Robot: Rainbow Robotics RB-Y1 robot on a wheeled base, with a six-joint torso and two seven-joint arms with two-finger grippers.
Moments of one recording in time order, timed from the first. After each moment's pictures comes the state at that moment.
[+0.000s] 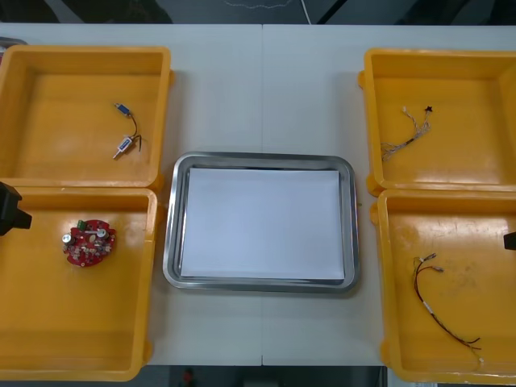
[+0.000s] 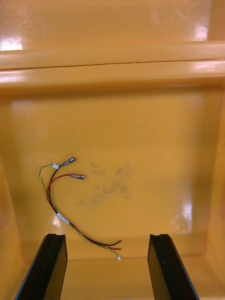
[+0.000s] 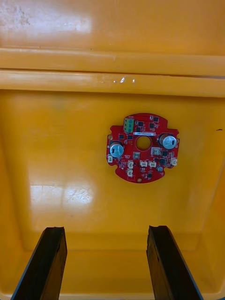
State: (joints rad) right arm 0.01 -0.73 -0.41 -2.39 -0.85 1.92 1.20; left arm -0.13 0.86 0.30 -2.19 0.94 1.91 -1.17
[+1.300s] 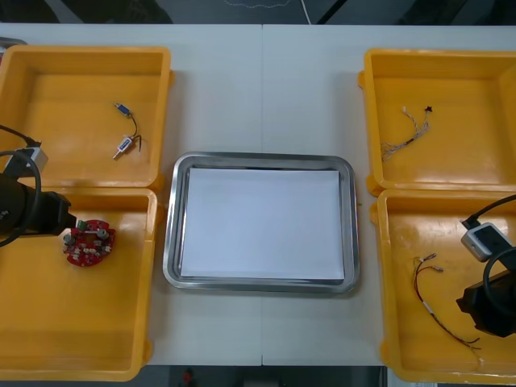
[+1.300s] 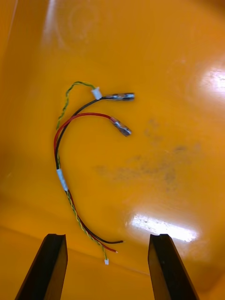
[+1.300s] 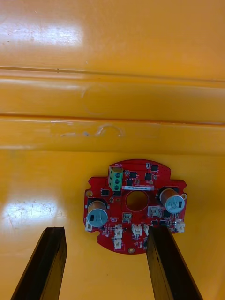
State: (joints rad) right arm 0.27 -0.73 -0.10 -2.40 -0.65 1.60 1.60; left arm -0.12 0.86 0.05 -2.00 0.82 1.54 -1.17
